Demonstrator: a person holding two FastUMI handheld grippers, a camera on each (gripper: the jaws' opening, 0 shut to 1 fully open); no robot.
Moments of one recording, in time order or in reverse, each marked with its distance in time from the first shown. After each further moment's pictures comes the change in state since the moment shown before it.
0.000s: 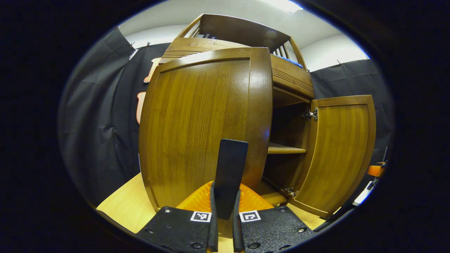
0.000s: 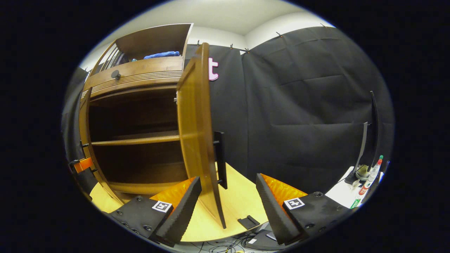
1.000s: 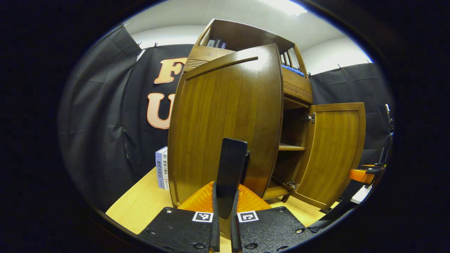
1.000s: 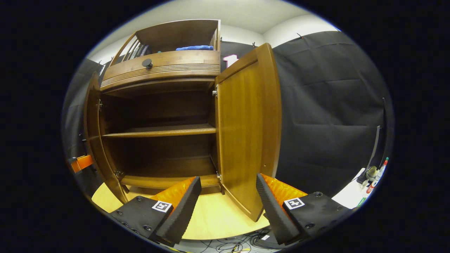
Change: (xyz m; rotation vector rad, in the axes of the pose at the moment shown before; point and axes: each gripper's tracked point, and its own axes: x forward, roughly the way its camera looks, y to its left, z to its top) left arm -0.064 0.052 0.007 -0.018 0.004 0.021; right arm -0.015 0.101 -0.013 -0.048 0.034 0.134
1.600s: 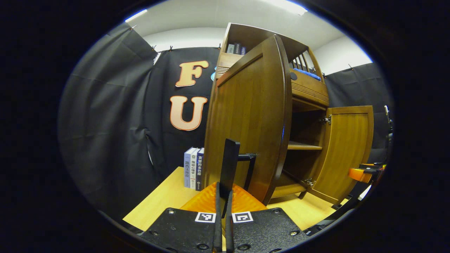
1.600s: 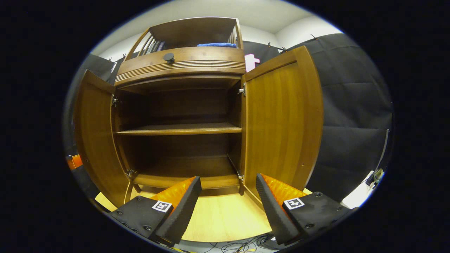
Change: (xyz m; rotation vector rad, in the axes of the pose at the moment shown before) left arm -0.047 0.086 0.012 0.018 0.004 0.153; right arm 0.011 0.070 -0.002 -0.026 0.007 0.110
